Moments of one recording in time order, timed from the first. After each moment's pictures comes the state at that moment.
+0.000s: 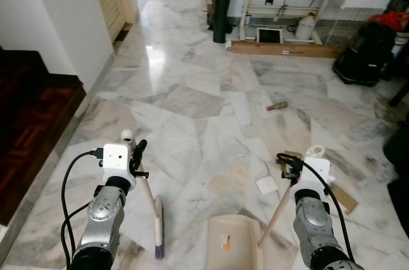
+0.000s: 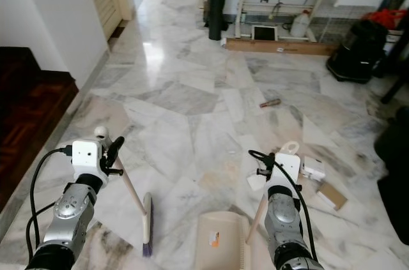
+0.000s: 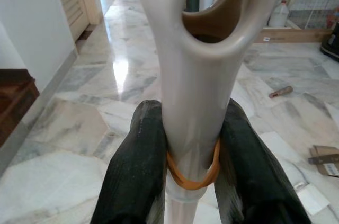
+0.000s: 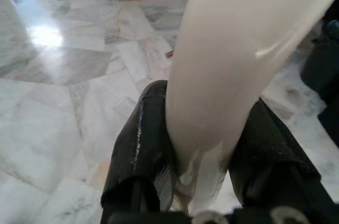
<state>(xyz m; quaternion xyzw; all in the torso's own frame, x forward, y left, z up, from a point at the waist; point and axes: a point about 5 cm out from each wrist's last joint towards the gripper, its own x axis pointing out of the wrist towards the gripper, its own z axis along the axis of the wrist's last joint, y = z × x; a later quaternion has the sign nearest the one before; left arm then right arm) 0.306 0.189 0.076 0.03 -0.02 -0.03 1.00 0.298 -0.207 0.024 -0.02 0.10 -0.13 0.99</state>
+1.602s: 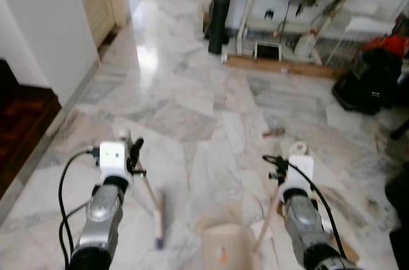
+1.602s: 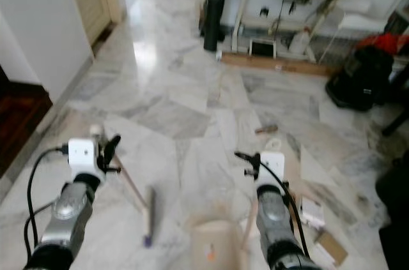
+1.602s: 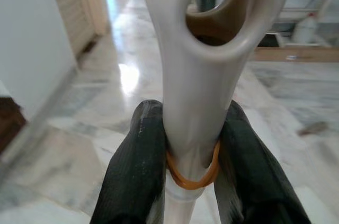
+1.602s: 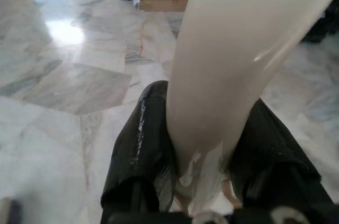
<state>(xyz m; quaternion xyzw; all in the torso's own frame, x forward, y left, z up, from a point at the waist) 0.307 0.201 0.084 0.04 -0.03 -0.01 1.00 0.304 -0.182 0.024 -0.01 0.11 -0.08 0.99</state>
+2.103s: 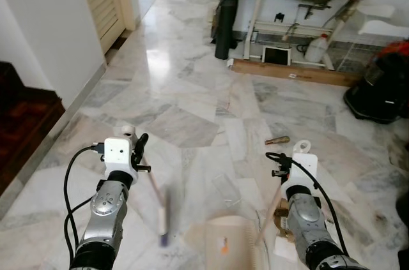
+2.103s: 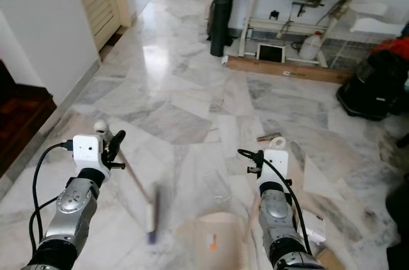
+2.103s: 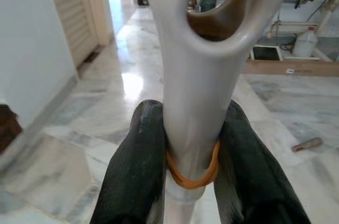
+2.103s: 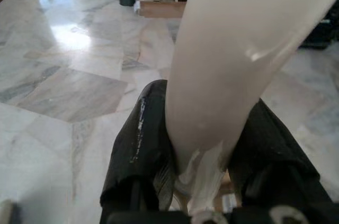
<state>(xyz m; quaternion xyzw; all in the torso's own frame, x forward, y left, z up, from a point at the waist) 0.311 0.187 0.086 0.03 -0.04 -0.02 1.00 0.300 -0.191 0.021 -0.01 0.11 -0.09 0.99</state>
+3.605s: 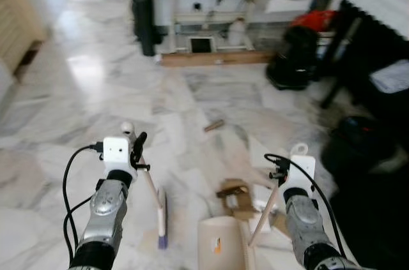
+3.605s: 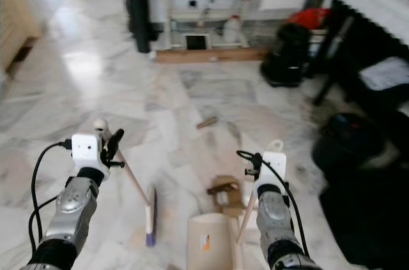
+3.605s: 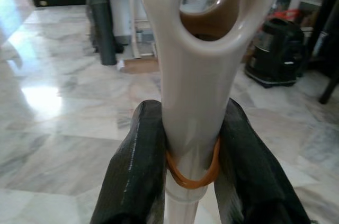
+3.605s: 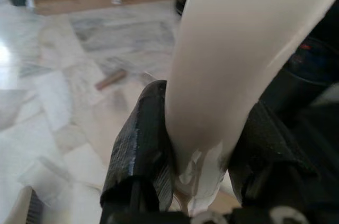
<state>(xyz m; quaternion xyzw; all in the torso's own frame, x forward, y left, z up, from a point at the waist) 0.314 0.187 0.090 0.03 -0.05 -0.02 1.00 0.303 -0.183 0.022 -0.01 0.11 -0.07 0.99</state>
